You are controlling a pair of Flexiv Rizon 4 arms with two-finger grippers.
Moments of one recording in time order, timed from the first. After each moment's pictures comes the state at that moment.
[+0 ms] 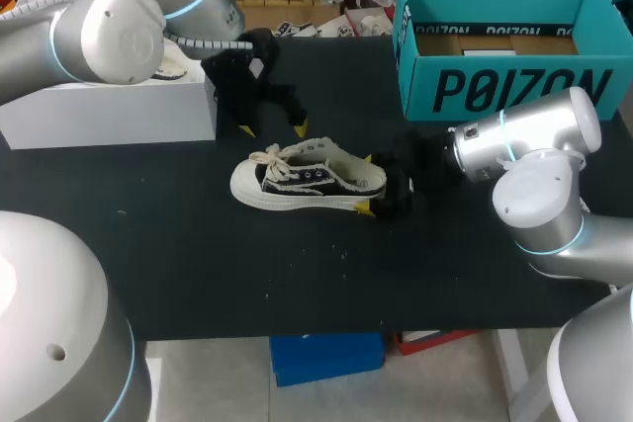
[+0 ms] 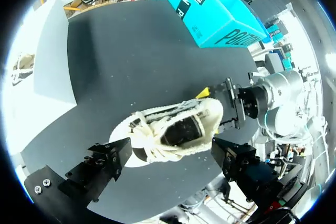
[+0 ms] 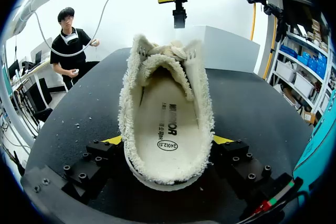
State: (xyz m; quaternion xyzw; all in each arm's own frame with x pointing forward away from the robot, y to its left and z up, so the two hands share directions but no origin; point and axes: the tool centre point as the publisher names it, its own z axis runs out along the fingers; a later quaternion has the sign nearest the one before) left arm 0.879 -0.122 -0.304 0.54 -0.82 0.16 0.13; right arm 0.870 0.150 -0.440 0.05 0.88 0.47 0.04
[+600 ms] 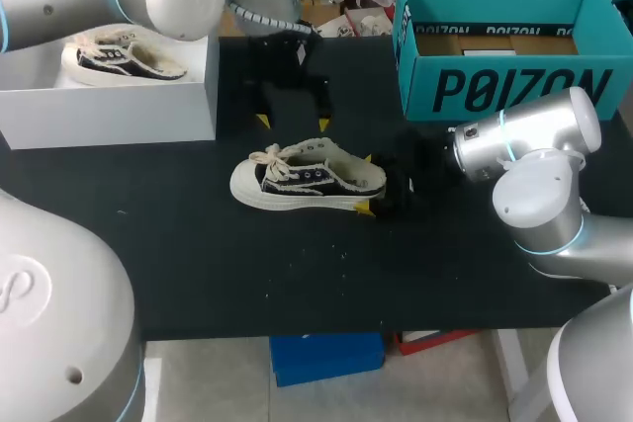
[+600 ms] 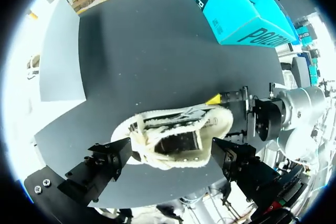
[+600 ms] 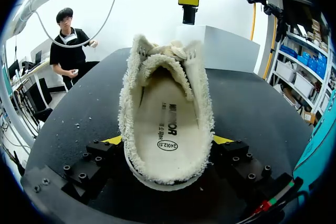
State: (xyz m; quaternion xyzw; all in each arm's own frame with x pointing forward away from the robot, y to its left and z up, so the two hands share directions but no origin) left arm 0.893 -0.152 -0.306 0.59 -0.80 0.05 0.08; right arm 0.870 0.150 -0.440 0.04 0.88 0.47 0.04
